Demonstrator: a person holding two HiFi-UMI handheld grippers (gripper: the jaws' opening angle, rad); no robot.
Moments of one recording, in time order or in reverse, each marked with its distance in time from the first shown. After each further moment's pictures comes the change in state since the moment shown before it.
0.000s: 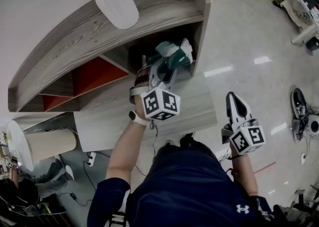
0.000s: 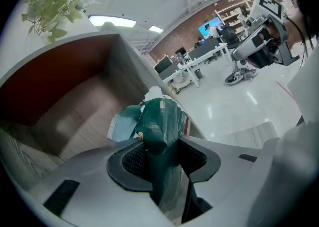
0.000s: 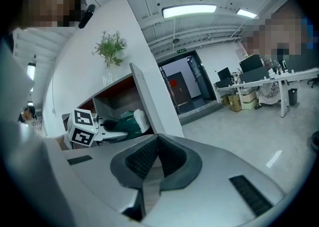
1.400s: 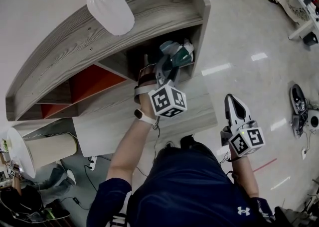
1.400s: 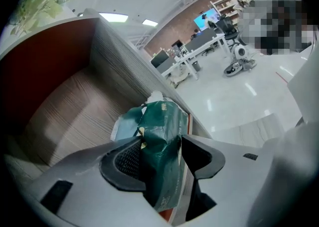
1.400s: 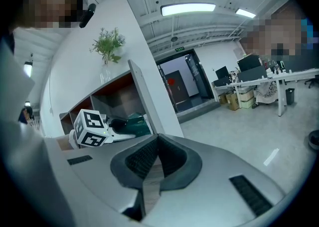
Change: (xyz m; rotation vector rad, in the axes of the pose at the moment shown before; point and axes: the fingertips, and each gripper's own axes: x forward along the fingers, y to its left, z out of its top) left arm 0.036 -0.008 -0.003 0.067 0.064 -0.002; right arm 0.005 0.002 -0.005 0.010 0.022 -0.026
